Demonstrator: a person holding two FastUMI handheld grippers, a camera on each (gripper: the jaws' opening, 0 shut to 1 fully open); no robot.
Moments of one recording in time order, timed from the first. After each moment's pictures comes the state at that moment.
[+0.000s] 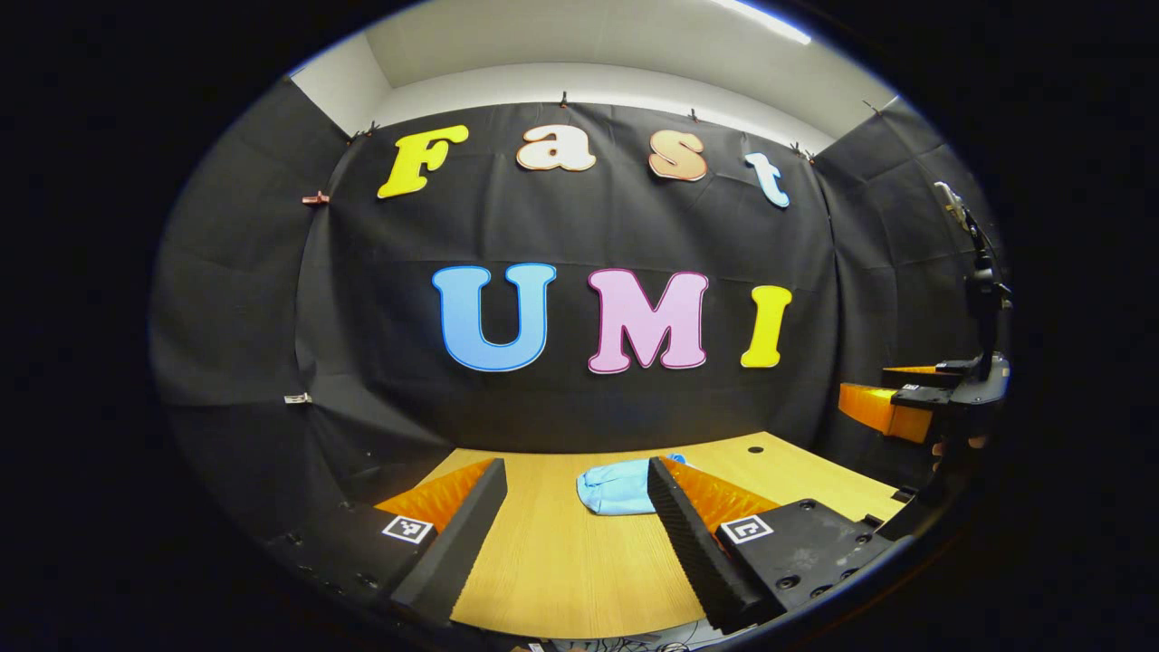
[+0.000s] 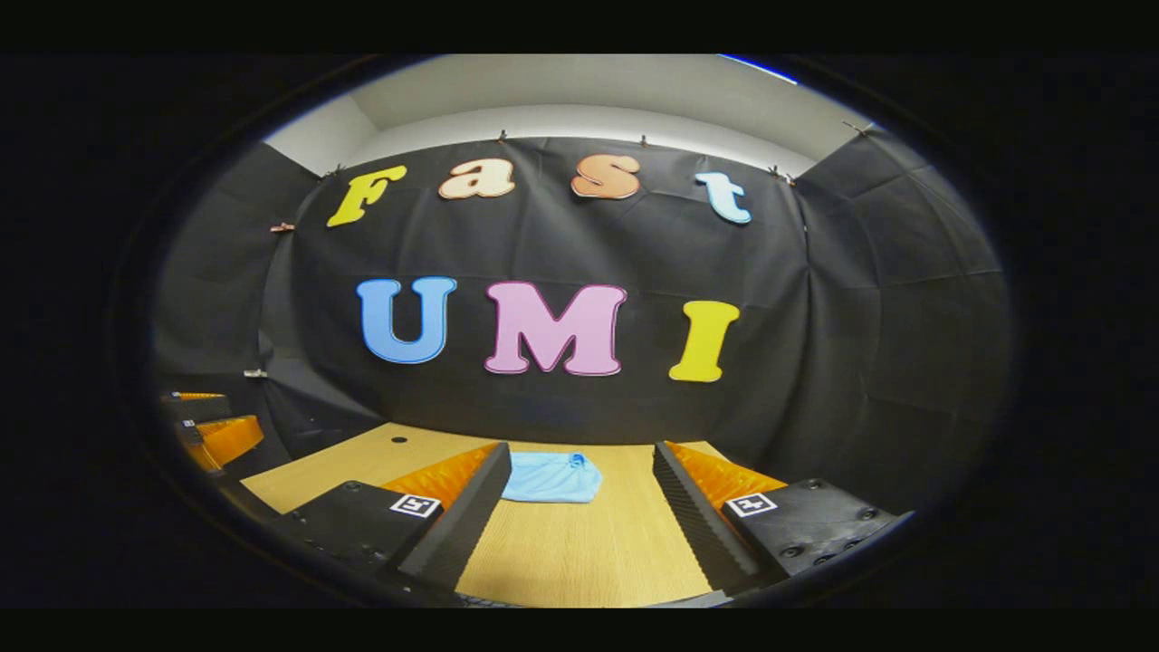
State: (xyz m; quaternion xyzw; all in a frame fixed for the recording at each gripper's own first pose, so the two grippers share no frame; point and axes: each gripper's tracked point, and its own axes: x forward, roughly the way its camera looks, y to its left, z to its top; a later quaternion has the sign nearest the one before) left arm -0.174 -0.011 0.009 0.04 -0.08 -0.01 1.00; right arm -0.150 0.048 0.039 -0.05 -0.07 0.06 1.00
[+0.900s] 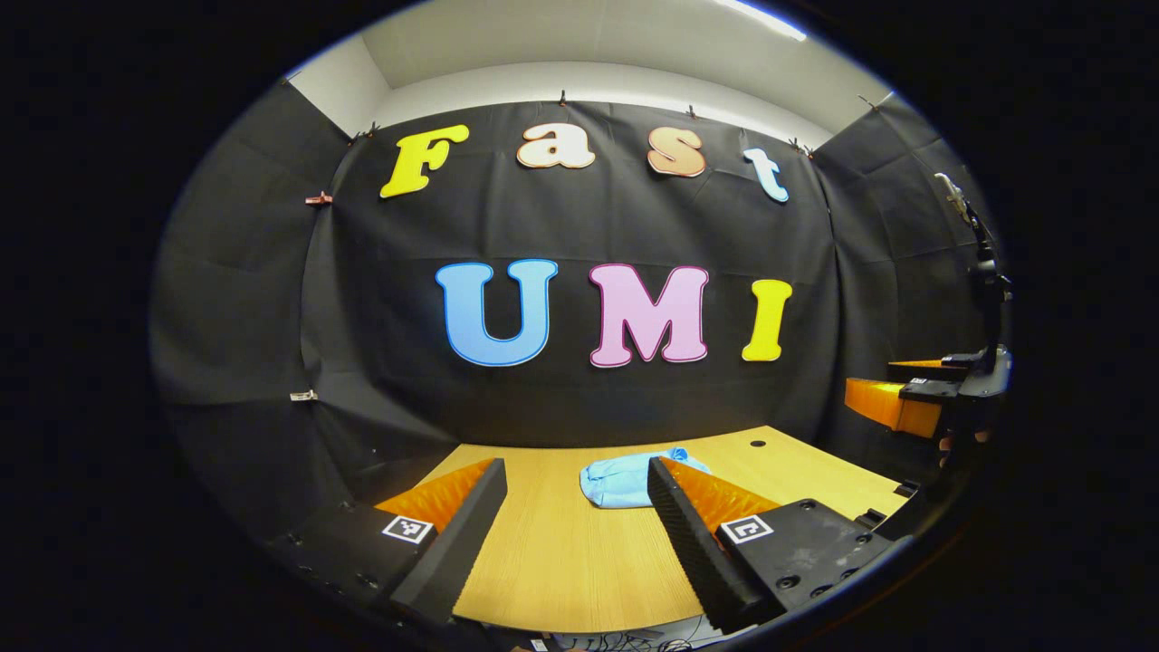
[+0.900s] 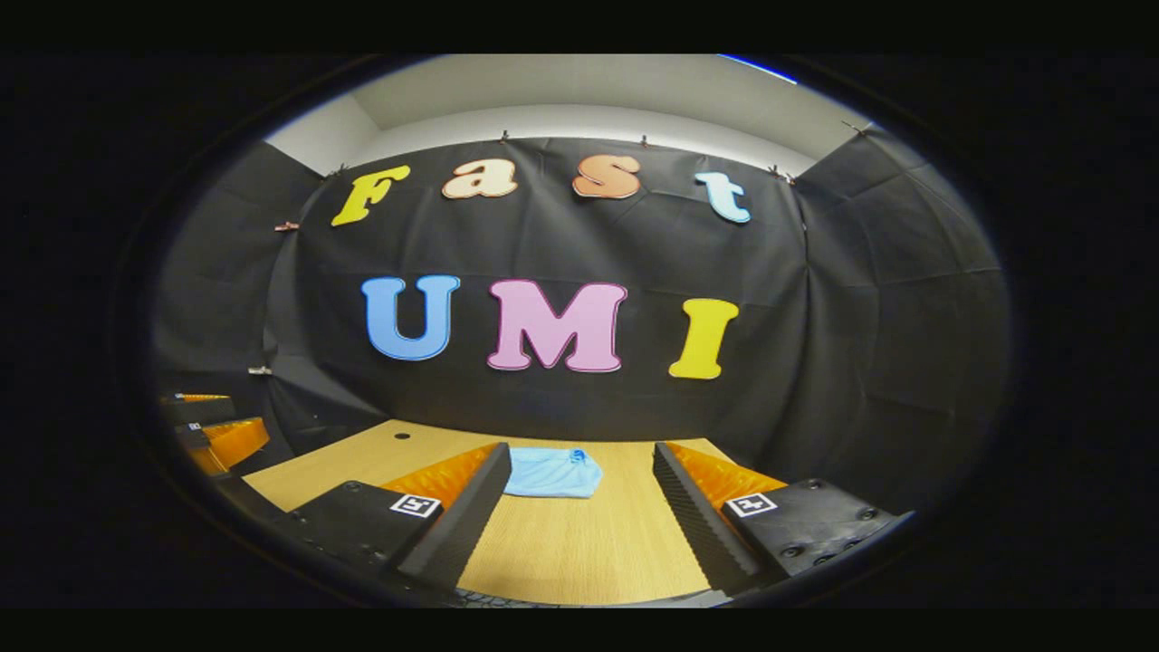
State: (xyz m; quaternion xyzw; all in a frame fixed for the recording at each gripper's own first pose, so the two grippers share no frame) left arm -0.184 -0.011 -0.004 0.04 -0.08 0.00 1.00; right arm -0.162 0.039 0.021 -0.05 -0.06 0.06 1.00
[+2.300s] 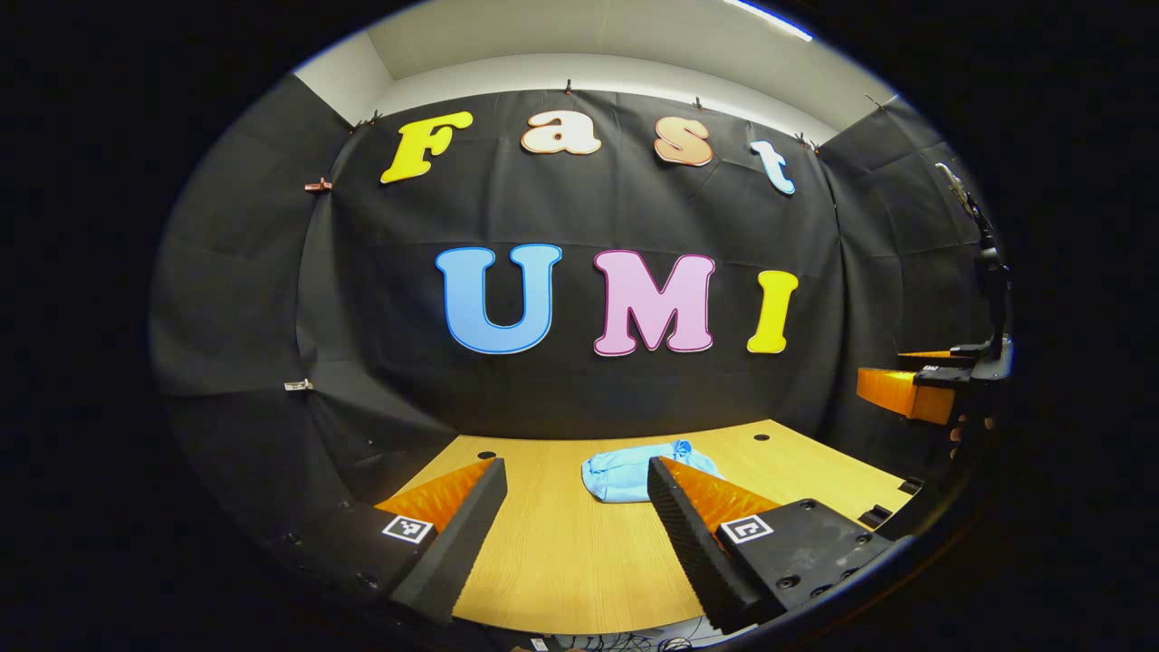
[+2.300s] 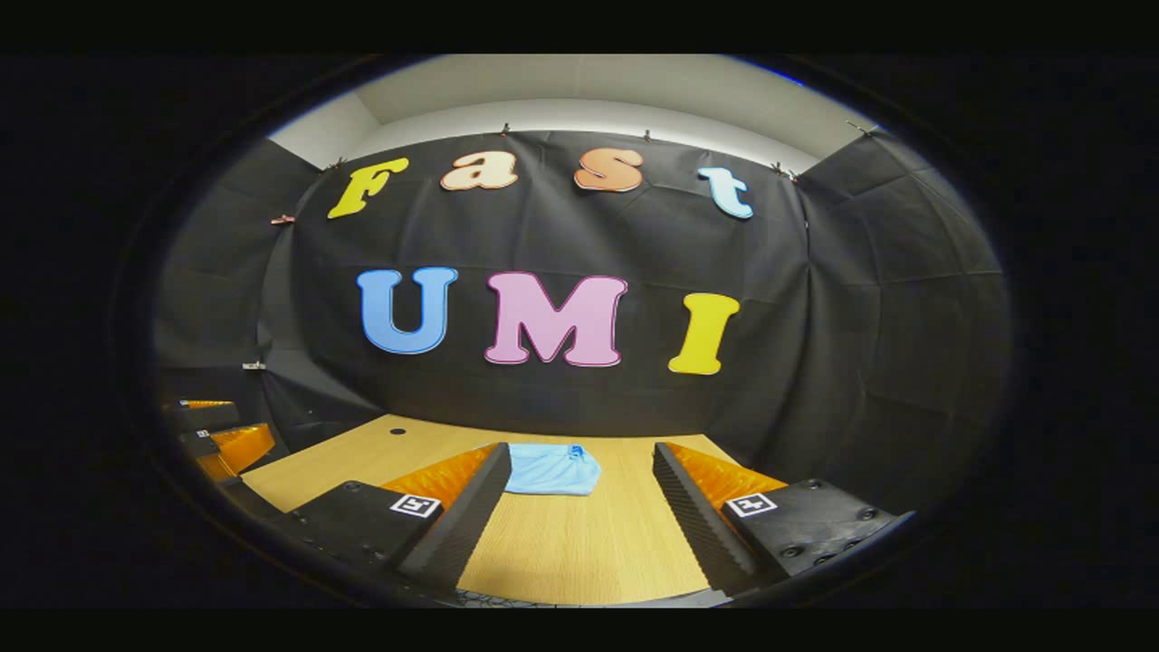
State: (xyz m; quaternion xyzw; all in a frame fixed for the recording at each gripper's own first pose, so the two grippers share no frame) left arm -0.160 0.004 -0.013 0.03 -0.07 0.00 1.00; right arm -0.147 0.046 0.015 -0.05 -0.05 0.05 1.00
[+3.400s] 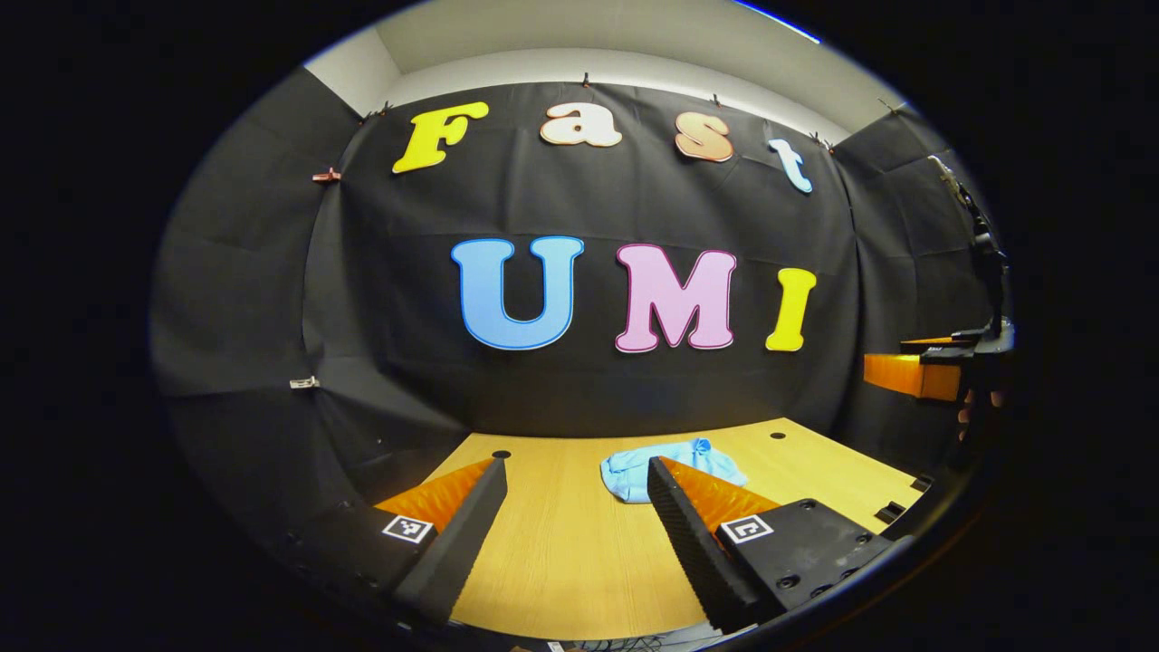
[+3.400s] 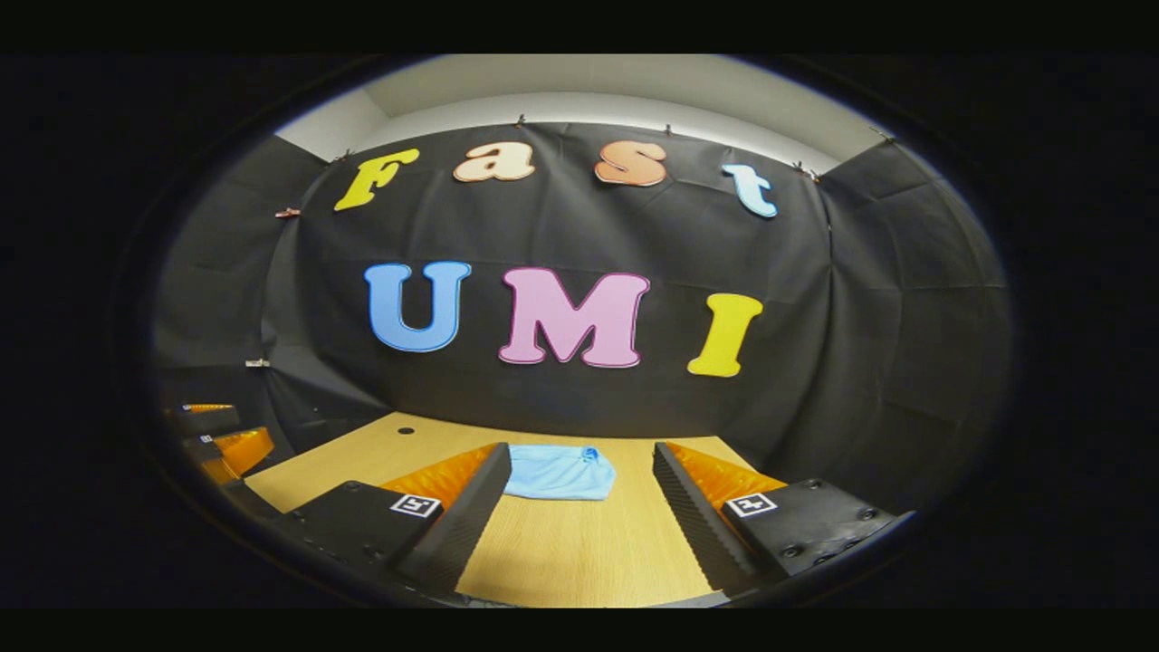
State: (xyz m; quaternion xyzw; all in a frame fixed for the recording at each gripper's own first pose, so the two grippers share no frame) left arm -0.136 0.042 -0.004 0.03 -0.06 0.01 1.00; right arm -0.123 0.077 0.029 -0.06 -0.03 0.06 1.00
